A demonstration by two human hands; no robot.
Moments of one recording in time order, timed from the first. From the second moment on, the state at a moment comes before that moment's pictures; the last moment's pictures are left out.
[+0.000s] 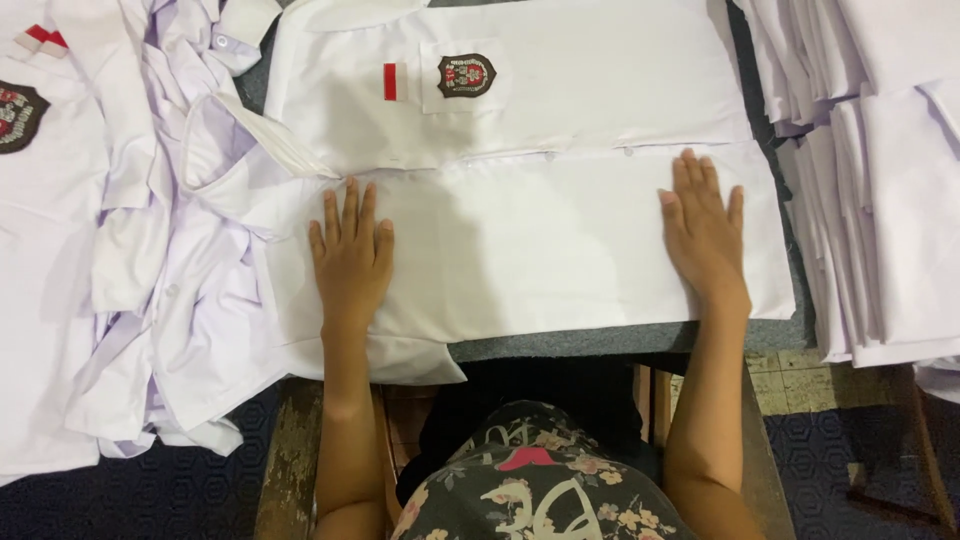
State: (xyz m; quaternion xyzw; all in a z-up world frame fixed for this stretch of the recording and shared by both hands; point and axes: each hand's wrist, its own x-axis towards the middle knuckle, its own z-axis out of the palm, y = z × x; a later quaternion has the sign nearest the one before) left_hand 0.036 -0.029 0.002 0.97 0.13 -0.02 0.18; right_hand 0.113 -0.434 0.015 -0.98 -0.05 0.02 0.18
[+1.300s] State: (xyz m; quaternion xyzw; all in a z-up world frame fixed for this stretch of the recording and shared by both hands) left_hand 0.268 -0.130 -0.055 0.98 -0.11 0.14 0.12; right_hand 0.291 -0.297 -0.039 -0.96 -0.25 0.00 0.15
